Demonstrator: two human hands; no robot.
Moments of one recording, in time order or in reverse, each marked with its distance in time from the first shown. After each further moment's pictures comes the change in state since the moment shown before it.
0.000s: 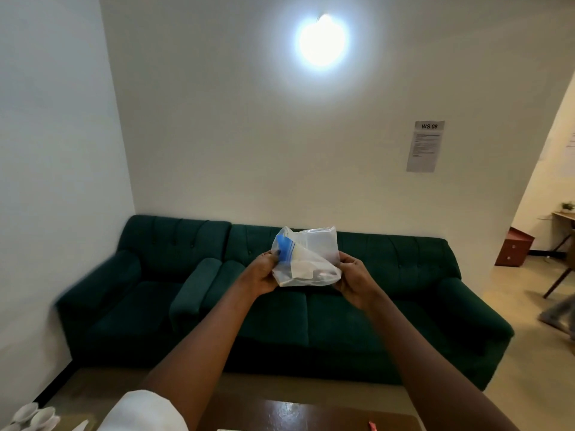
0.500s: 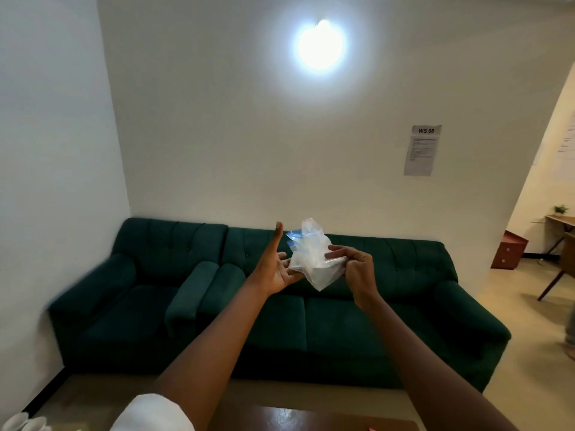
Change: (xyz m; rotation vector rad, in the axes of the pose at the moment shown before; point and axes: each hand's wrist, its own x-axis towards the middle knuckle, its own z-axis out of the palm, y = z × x) left_hand 0.006 0.009 0.016 -0.133 -0.070 -0.055; right_hand 0.008 -0.001 0.006 -0.413 0.242 -0.469
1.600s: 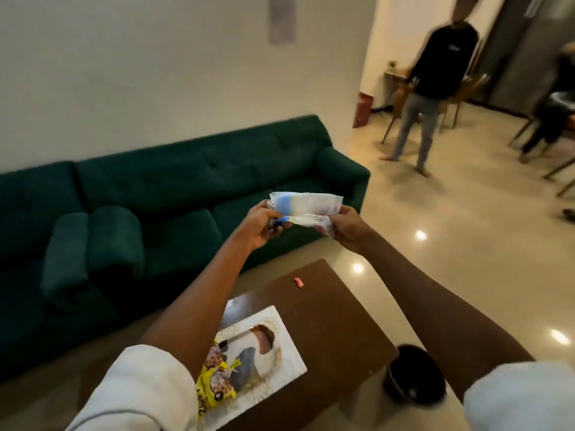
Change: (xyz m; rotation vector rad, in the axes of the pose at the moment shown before) left_hand 0.034 -0.199 0.048 0.528 -0.171 -0.293; right_hand -0.167 0.050 -0.164 0.168 0.269 0.556
